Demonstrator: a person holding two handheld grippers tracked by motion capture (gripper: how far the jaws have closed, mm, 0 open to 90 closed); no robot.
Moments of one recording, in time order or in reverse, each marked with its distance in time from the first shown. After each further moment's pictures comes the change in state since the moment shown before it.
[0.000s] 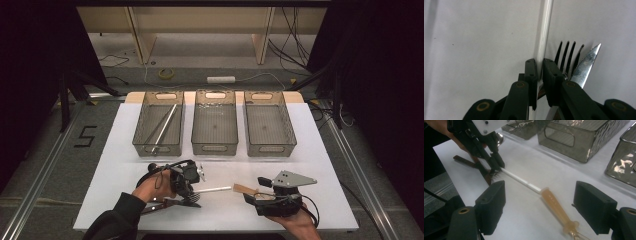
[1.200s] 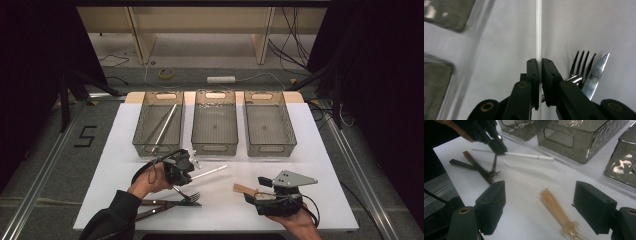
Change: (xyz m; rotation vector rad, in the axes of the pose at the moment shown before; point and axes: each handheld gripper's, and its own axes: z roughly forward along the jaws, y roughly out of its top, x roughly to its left) left arm 0.017 -0.009 -0.033 -0.122 0.096 -0.118; right arm -0.001 0.000 -0.001 -0.004 -0.001 0.004
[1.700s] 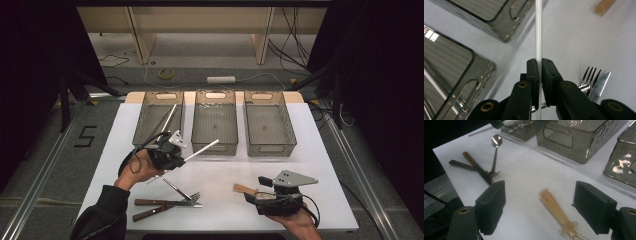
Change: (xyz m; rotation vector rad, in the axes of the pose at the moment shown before) left arm 0.028 -0.011 -0.046 -0.177 0.063 -0.155; right arm -0.001 0.000 0.000 -0.005 -0.001 0.009
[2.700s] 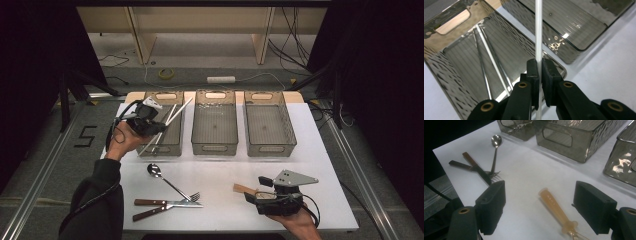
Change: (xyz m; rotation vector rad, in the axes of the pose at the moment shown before) left arm 0.090 0.006 -0.029 -0.128 0.169 -0.240; right arm -0.001 0.000 0.000 0.003 0.001 0.008
